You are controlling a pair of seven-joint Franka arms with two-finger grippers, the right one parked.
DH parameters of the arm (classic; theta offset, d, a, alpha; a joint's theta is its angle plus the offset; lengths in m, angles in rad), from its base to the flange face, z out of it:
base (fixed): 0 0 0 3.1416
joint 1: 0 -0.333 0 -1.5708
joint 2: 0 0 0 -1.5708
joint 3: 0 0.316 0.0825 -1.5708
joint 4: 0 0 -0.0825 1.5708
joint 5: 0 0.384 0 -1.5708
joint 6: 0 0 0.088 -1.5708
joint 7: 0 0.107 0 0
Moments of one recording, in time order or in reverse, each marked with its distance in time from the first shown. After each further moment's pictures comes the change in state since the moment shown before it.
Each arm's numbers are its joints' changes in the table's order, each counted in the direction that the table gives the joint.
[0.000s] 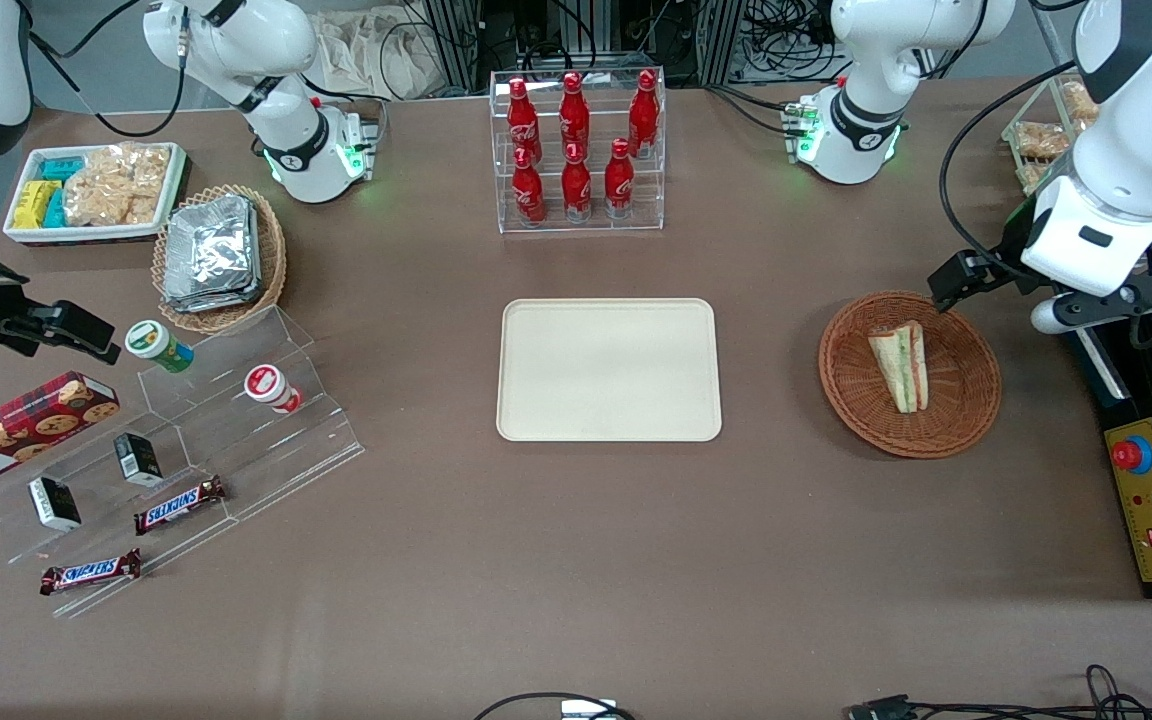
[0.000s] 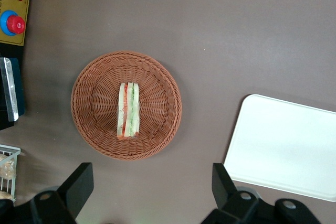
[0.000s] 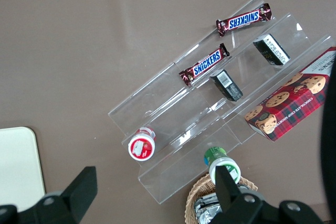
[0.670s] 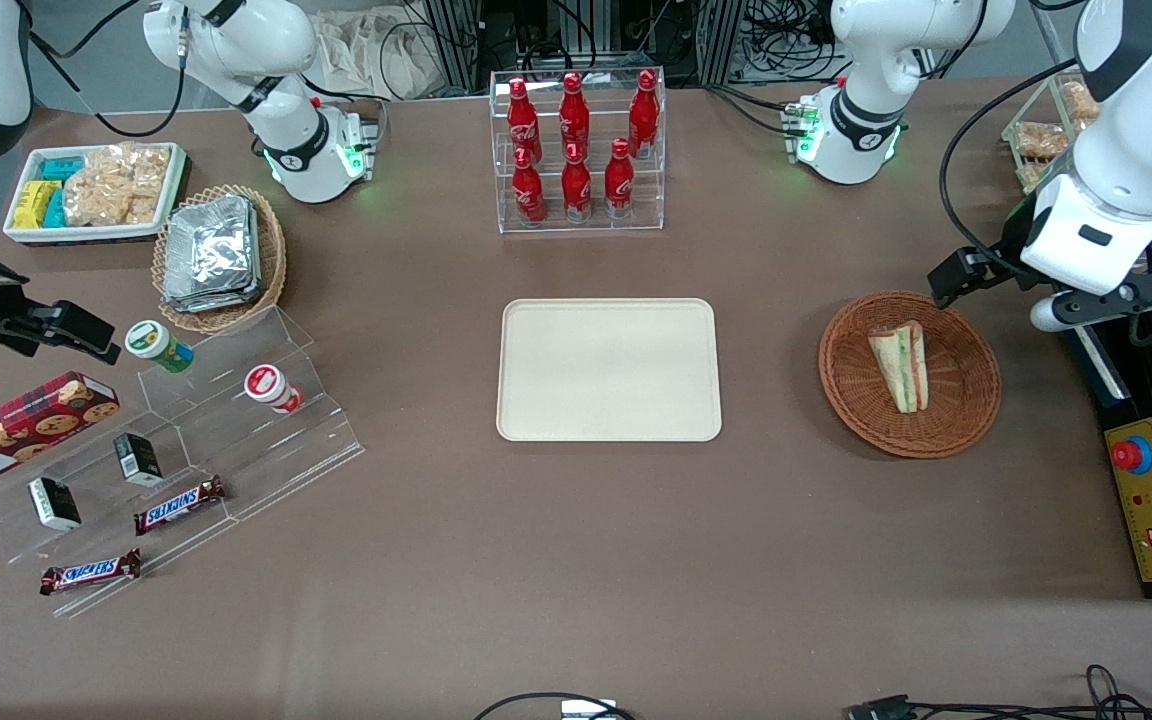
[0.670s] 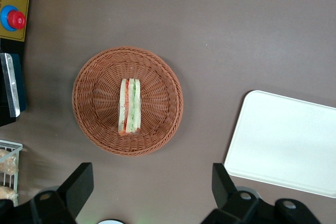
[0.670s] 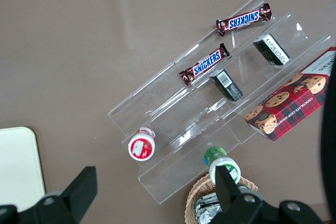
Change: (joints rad) arm 0.000 -0.001 0.000 -0.001 0.000 0.023 0.000
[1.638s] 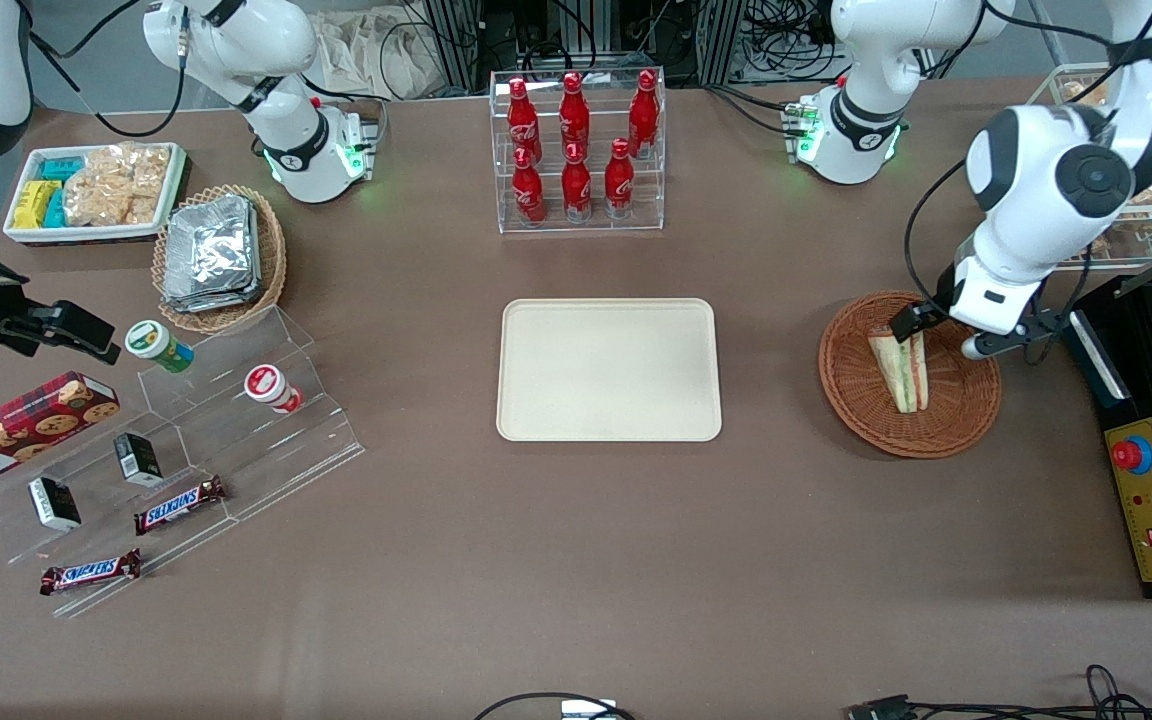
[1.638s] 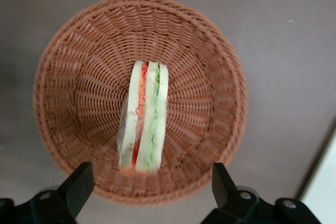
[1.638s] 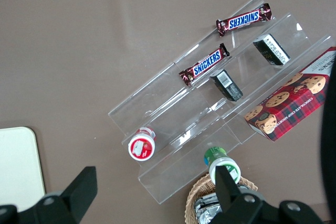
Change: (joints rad) arm -0.007 0.090 0.125 0.824 0.001 -0.800 -0.013
